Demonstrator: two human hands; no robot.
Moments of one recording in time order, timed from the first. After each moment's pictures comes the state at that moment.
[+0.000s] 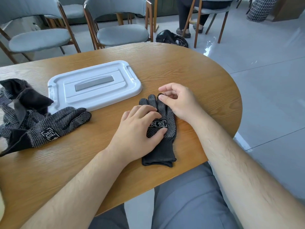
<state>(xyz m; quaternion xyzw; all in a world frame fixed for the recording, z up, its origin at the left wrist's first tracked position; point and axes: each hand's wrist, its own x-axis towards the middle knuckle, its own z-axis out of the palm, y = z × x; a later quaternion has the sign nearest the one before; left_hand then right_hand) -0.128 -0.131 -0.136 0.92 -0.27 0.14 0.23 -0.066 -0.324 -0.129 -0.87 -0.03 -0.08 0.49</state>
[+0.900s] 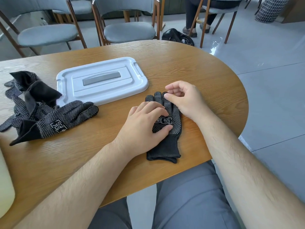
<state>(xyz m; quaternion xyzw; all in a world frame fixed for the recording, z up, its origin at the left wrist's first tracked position) -0.127 -0.130 -0.135 0.92 -0.29 0.13 0.24 -0.069 -0.322 -0.126 -0.87 -0.02 -0.09 0.49</state>
